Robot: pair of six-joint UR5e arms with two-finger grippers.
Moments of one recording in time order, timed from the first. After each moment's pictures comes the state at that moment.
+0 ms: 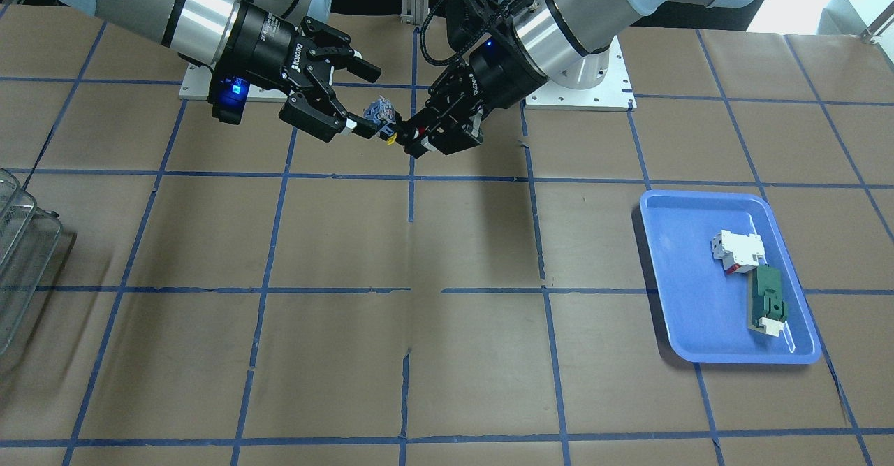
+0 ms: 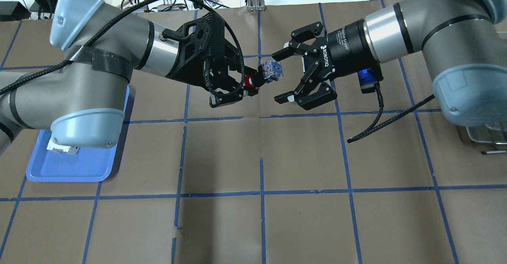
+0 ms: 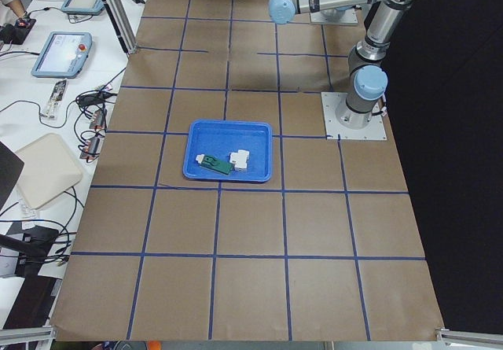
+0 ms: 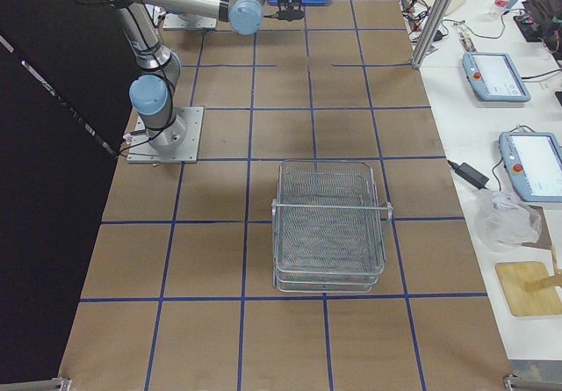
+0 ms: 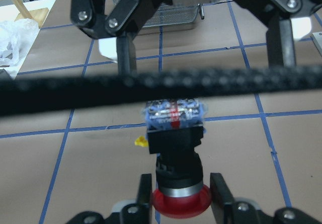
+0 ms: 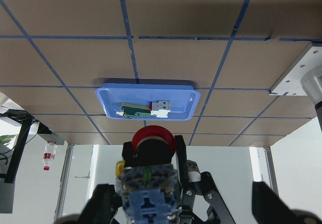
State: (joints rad) left arm -1.67 -1.54 -1.89 -1.04 0.81 1.42; right arm 1.52 -1.66 1.86 -1.73 -0.58 1.47
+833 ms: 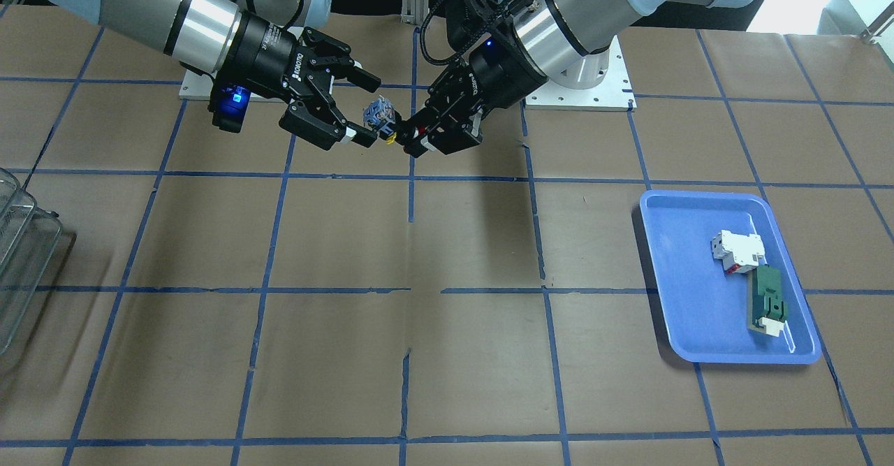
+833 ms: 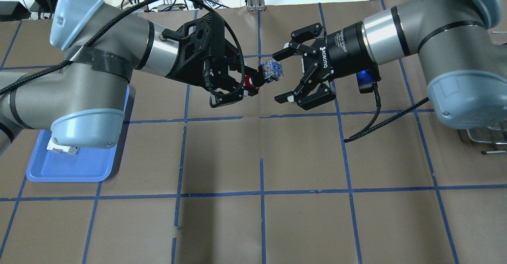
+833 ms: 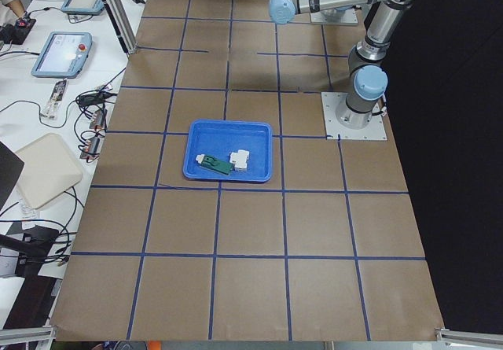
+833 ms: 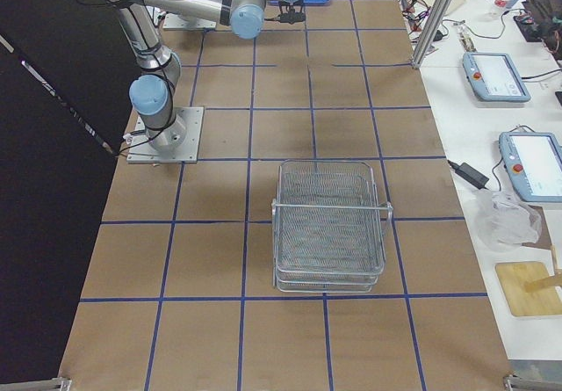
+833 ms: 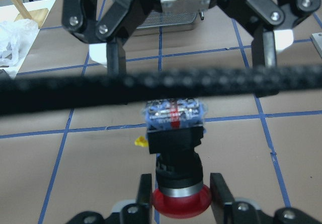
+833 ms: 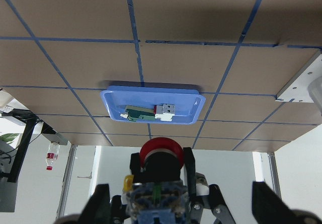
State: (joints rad) left arm -1.67 -1.54 -1.89 -1.04 0.81 1.42; right arm 1.52 -1.65 1.89 -1.79 -0.58 1.48
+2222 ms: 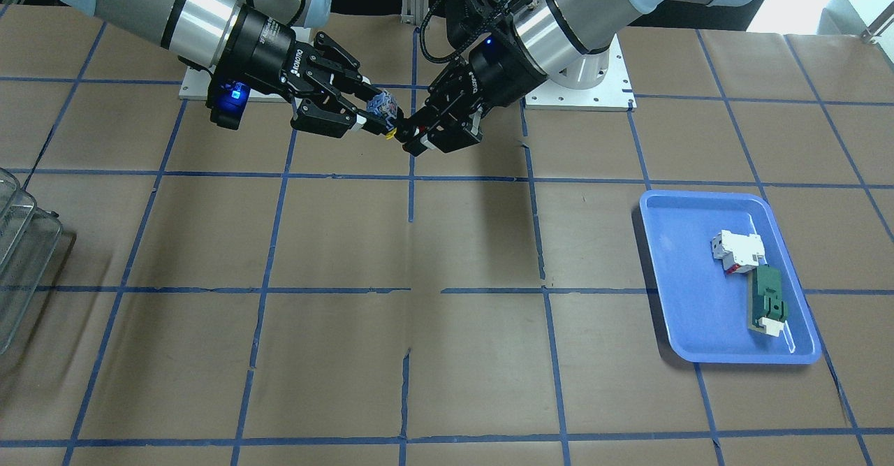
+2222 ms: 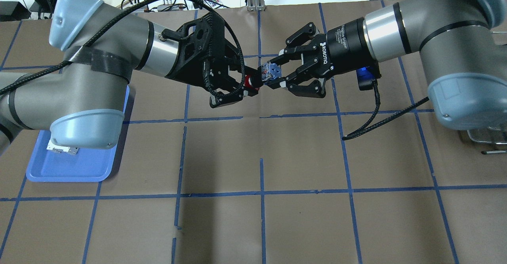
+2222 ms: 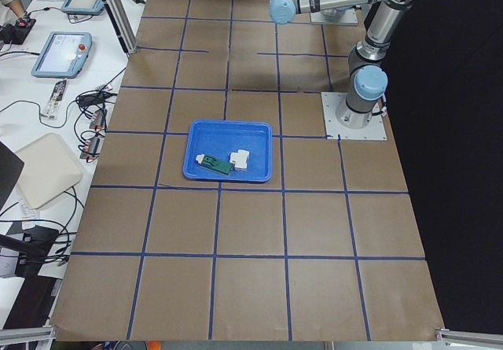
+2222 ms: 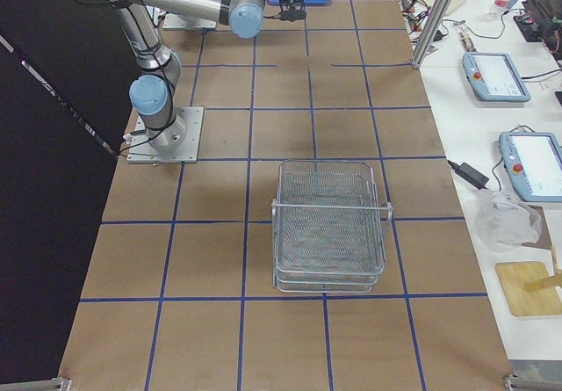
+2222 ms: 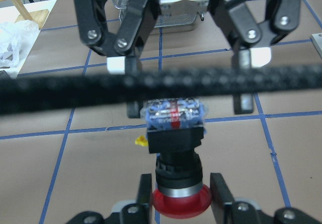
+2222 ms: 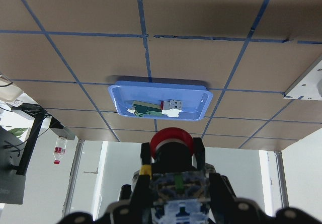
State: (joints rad) left arm -1.67 -1.54 -1.89 -1.04 0.81 1.42; right arm 1.52 -1.66 1.89 -1.83 -0.57 1.51
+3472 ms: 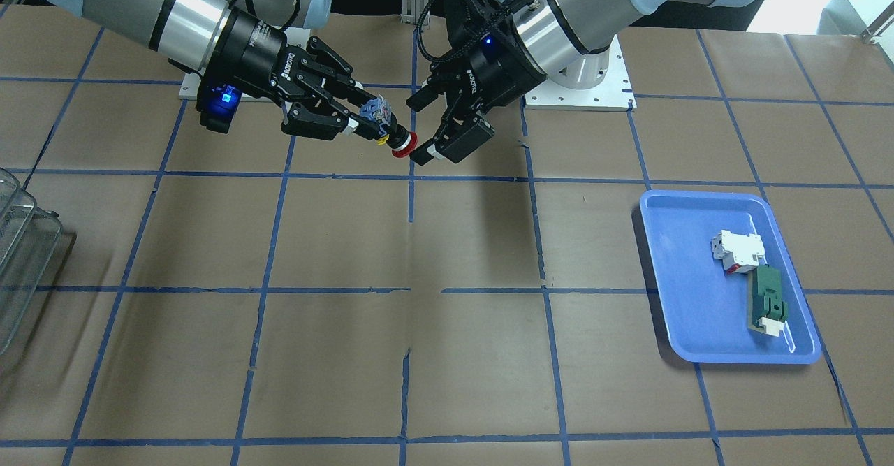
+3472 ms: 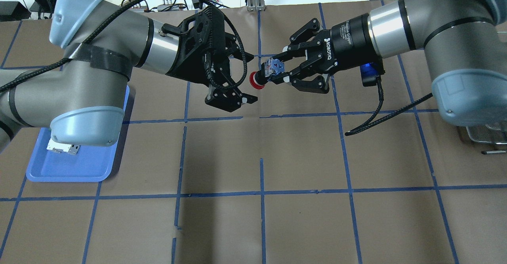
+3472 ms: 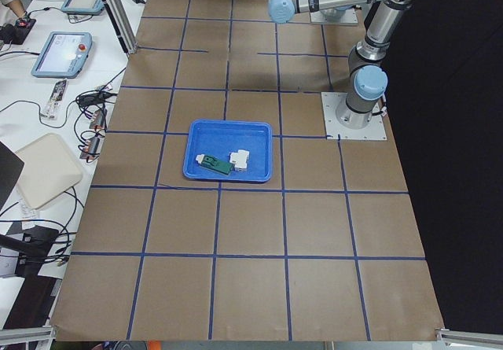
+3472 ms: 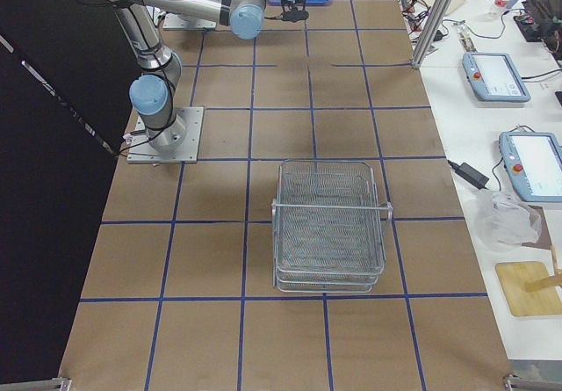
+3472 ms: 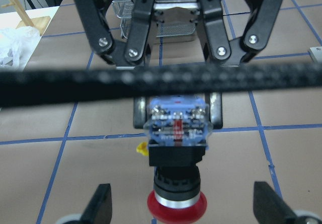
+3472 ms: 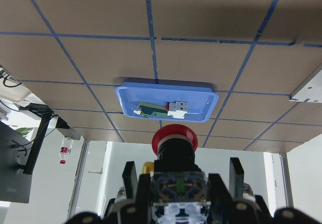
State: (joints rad) left arm -1.67 -1.54 -1.88 -1.04 0.82 1.31; right arm 1.49 -1.65 1.88 -1.84 -0.59 1.48
